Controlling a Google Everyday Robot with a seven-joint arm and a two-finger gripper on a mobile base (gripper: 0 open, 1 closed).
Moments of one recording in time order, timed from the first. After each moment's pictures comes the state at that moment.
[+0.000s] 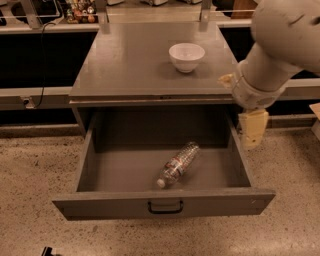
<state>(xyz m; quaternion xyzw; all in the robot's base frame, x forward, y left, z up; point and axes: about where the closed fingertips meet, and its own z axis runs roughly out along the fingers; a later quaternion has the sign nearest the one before) 0.526 -0.187 0.884 -0.76 0.62 -0.14 0.13</state>
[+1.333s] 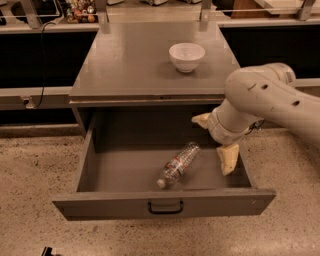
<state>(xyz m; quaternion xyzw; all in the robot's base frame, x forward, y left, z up) 0.545 -0.157 0.745 -0.83 0.54 -0.07 0.15</state>
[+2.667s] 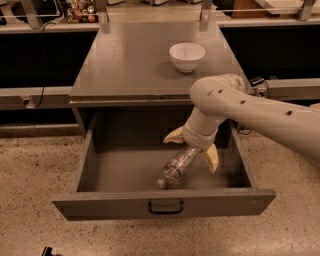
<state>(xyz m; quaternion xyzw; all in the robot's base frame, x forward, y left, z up) 0.563 -0.105 0.673 -0.95 0.31 -0.01 0.10</state>
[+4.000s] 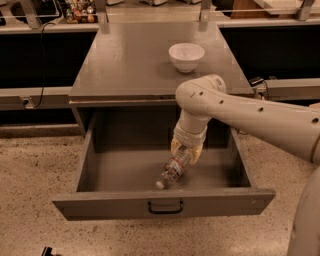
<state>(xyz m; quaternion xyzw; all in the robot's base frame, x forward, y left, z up) 0.586 -0.088 0.646 -0.96 0.26 -0.01 0.06</state>
